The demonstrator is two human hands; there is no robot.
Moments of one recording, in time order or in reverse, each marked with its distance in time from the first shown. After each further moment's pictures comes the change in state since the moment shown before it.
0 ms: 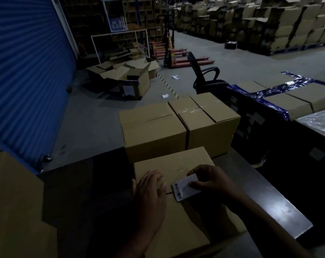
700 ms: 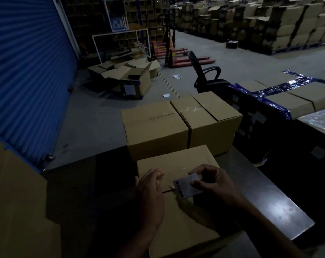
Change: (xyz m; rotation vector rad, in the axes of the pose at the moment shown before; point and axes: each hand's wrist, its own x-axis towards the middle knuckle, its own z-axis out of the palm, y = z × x) left_hand 0.003 -0.003 0.000 -0.115 0.044 -0.068; right_hand -0.018 -0.006 0.016 0.378 0.046 -0.148
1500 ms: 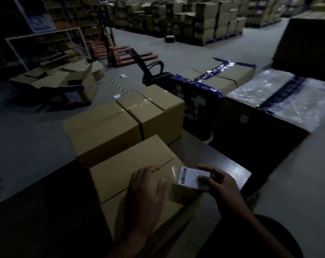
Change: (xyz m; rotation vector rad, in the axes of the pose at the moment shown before) left_hand -0.041 0.070 0.007 -0.002 -0.330 0.264; right_hand -0.119 0.017 -0.029 0.179 0.740 0.137
